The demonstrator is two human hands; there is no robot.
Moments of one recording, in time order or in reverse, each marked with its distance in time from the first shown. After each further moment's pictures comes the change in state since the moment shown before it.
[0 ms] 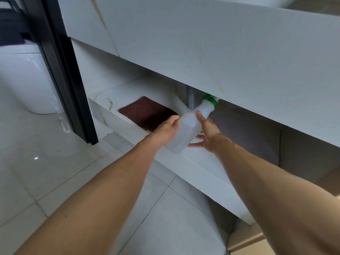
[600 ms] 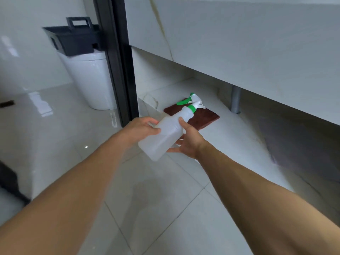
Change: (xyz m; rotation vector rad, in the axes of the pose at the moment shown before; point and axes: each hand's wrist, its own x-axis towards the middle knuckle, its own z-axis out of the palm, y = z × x) left_hand -0.122 -0.052 -0.163 0.071 0.221 -0.188; right_hand -0.033 0.053 0.158 0.145 -0.568 0.154
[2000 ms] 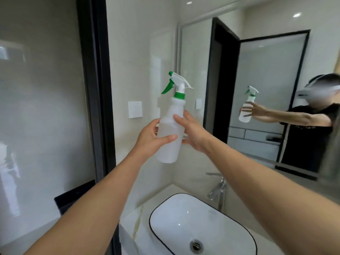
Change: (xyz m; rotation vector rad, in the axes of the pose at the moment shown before) left_hand -0.051 0.779 -0.350 -0.208 0.273 0.677; right_hand -0.314 -0.828 0.297 -0.523 -0.025 -0.732
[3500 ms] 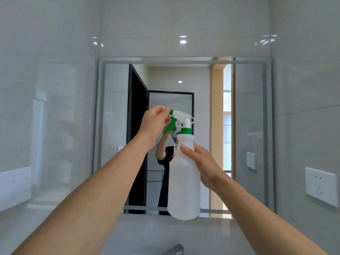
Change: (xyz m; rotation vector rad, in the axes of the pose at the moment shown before) left_hand 0.302 0.080 0.112 -0.648 -0.364 0.345; right_hand 0.079 -0.030 -0.120 -0.280 0.596 -0.198
